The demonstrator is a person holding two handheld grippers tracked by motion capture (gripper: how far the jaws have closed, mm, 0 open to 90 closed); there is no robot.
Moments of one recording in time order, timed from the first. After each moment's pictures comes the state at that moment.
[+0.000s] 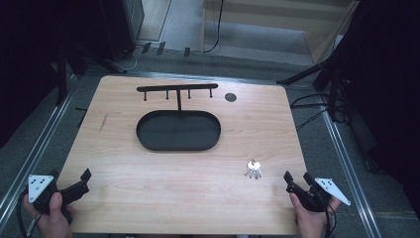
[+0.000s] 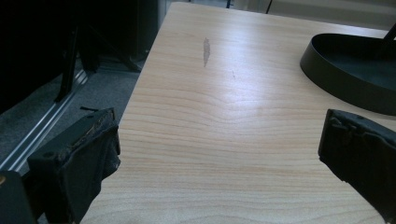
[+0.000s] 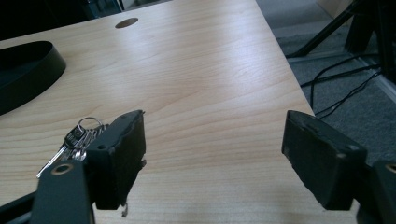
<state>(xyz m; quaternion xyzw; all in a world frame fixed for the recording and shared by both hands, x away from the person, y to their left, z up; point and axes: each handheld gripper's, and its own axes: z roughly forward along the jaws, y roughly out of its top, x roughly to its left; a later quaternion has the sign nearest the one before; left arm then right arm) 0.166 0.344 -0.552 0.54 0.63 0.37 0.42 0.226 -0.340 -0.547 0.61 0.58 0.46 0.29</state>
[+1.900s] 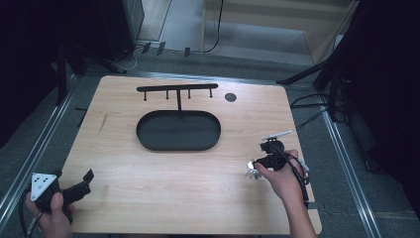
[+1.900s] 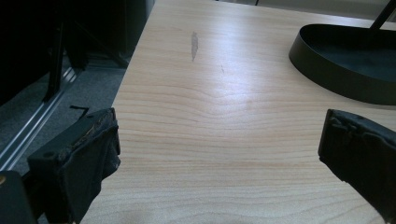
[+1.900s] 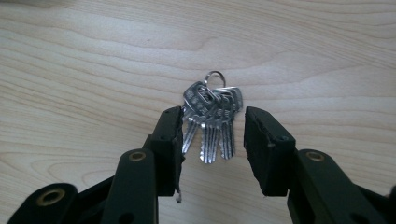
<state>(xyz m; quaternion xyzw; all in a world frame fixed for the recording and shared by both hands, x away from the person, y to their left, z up) 0.169 0.343 -0.552 0.56 0.62 0.35 0.42 0.318 -0.218 -0.468 0.61 0.77 0.15 0.08</state>
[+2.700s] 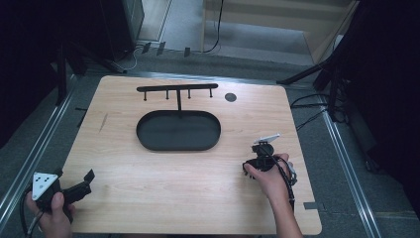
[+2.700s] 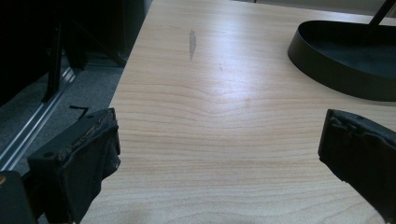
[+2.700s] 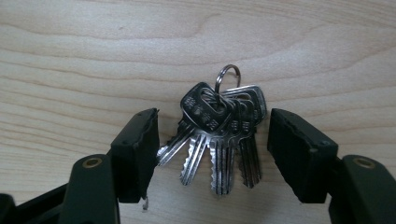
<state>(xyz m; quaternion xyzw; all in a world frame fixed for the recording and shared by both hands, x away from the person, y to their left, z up) 0.170 0.342 -0.552 0.56 0.62 0.35 0.42 0.332 -0.204 -0.511 0.65 0.75 0.12 0.07</state>
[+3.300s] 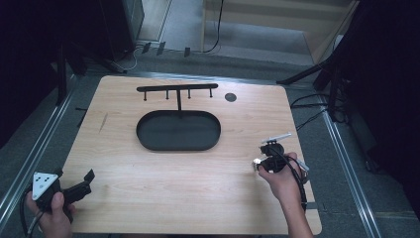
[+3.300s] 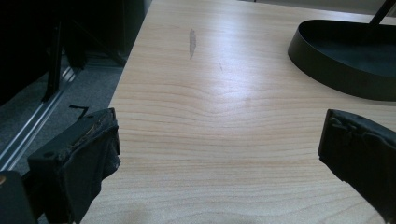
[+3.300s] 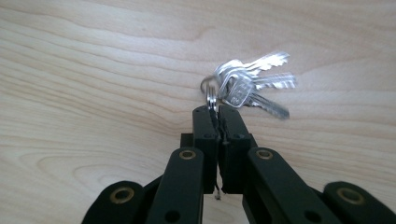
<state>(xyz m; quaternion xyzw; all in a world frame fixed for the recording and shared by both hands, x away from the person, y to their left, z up) 0.170 0.342 -0.552 0.56 0.62 0.35 0.42 0.315 -0.222 -0.476 0.61 0.78 0.15 0.08</state>
